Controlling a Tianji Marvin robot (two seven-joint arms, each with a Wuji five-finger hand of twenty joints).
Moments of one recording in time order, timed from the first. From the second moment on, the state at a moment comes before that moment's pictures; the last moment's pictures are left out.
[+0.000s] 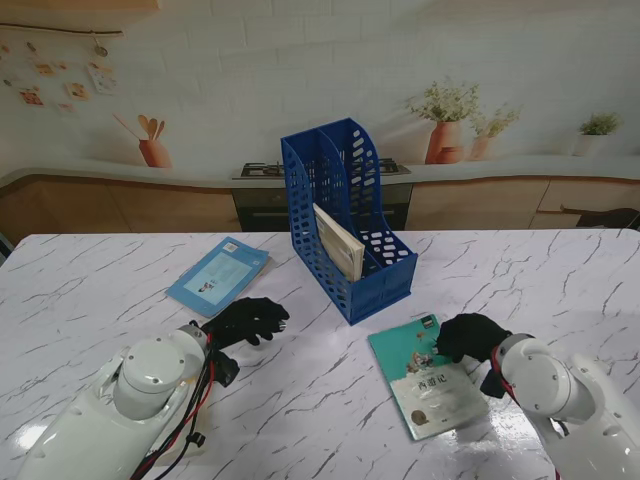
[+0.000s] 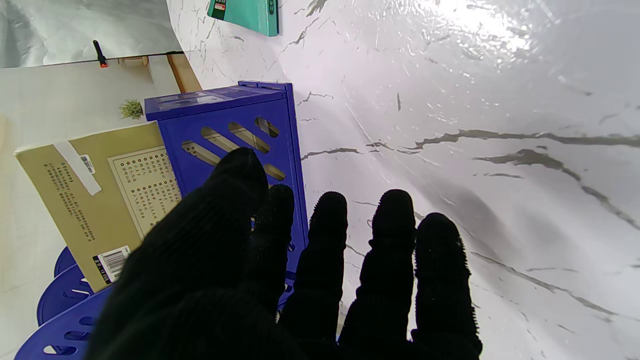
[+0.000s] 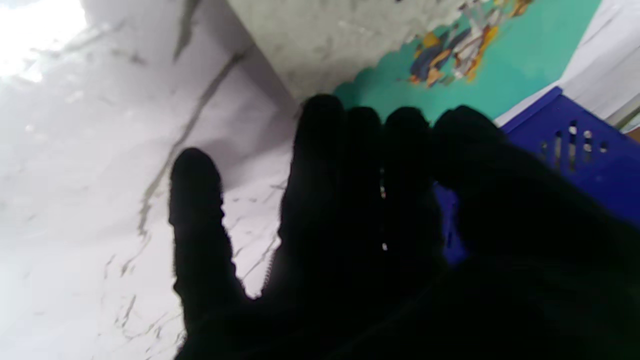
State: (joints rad) left arm 1.51 -1.12 -1.20 -1.55 0.00 0.22 -0.24; right arm -1.61 -1.03 1.37 -1.54 -0.54 0.11 0.32; left_hand 0.97 -0.37 0.44 -0.06 0.54 0.17 0.59 0.44 0.65 0.24 0.38 0.48 0.53 0.37 0.50 0.64 0.14 0.35 1.16 0.61; right_hand 0.70 -0.50 0.71 -0.17 0.87 -0.07 0.92 0.42 1.07 -0.06 0.54 0.43 1.08 -0.11 0.62 0.50 0.51 0.49 1.22 0.48
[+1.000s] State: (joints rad) left arm 1.51 -1.13 -1.19 -1.53 -0.06 0.20 -0.24; right arm -1.53 -1.04 1.14 -1.50 -0.33 -0.02 0.32; left_hand 0.97 -0.37 0.43 -0.06 0.54 0.17 0.59 0.44 0.65 0.24 0.38 0.48 0.53 0.37 0.51 0.64 0.14 0.35 1.16 0.61; right_hand 0.71 -0.50 0.71 -0.19 0.86 -0.06 0.93 0.40 1.10 -0.01 0.49 0.42 1.13 -0.06 0.63 0.51 0.53 0.70 1.42 0.46
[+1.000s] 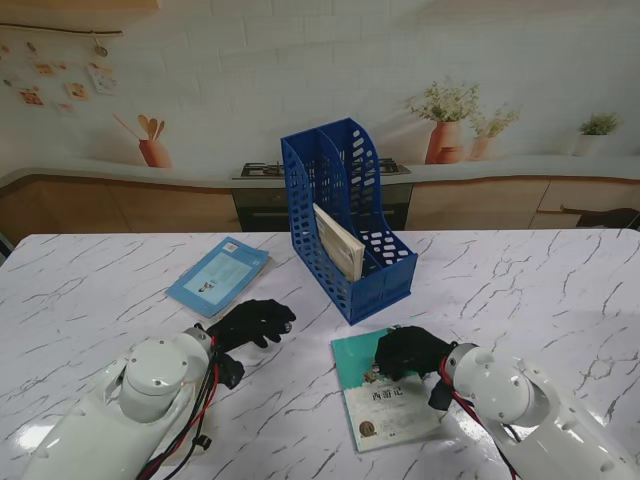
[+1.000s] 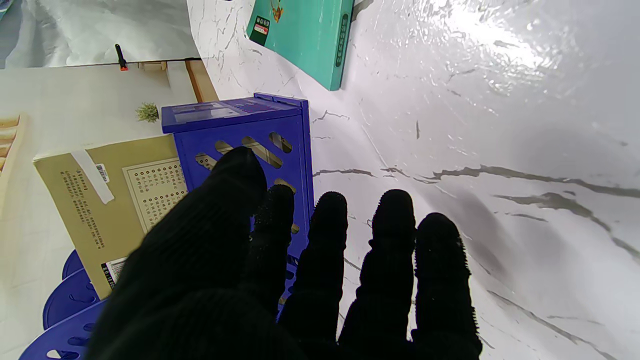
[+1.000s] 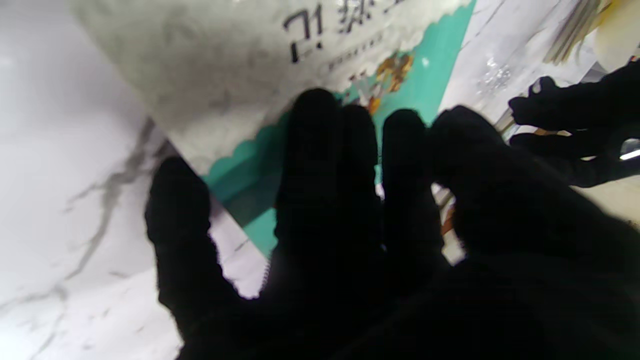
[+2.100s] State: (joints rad) left arm 1.46 -1.15 -1.10 -1.48 -0.10 0.23 -0.20; right arm -1.67 -1.07 1.29 -1.77 -0.52 0.37 0.22; left_hand 0.84 -0.28 0.27 -0.06 0.51 0.35 0.49 0.40 0.66 0.35 0.45 0.49 0.60 0.43 0.59 0.57 0.36 0.37 1.16 0.61; right_hand 0.48 -0.43 0.55 -0.13 0.85 0.13 0.45 0.66 1.01 0.18 0.41 0.37 1.09 0.14 0.49 0.38 0.82 0.58 1.48 0.43
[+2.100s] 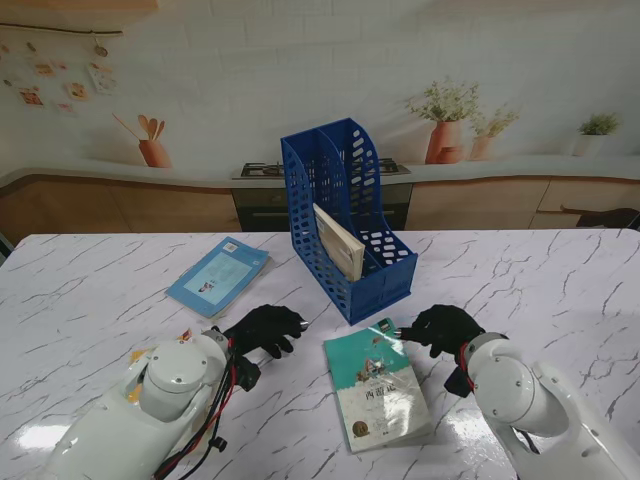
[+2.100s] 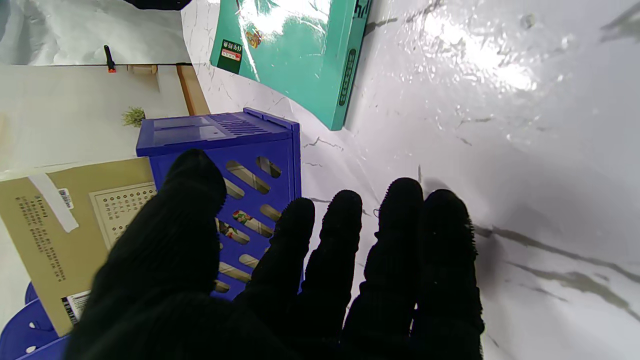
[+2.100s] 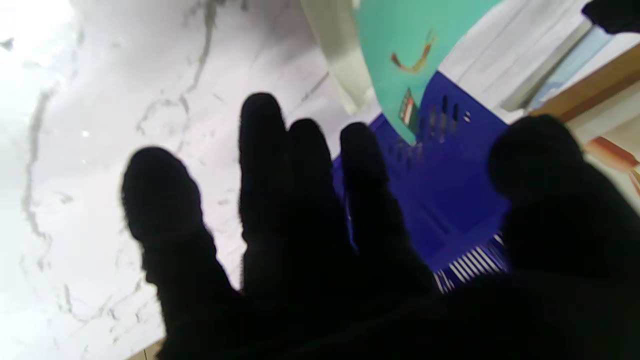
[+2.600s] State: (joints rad) left arm 1.40 -1.17 -1.04 -1.45 -0.17 0.36 -0.20; right arm -1.57 -1.06 1.16 -1.70 -0.49 0.51 0.27; left_hand 0.85 -0.22 0.17 -0.06 0.48 0.50 0.28 0.29 0.60 0.47 0.46 0.40 0.61 0.43 0.70 0.49 0.46 0.37 1.16 0.54; right_hand 0.47 -0.40 0.49 -0.13 0.83 0.28 0.39 0.60 0.99 0.30 0.45 0.27 1.11 0.21 0.45 0.29 0.86 0.58 1.47 0.34
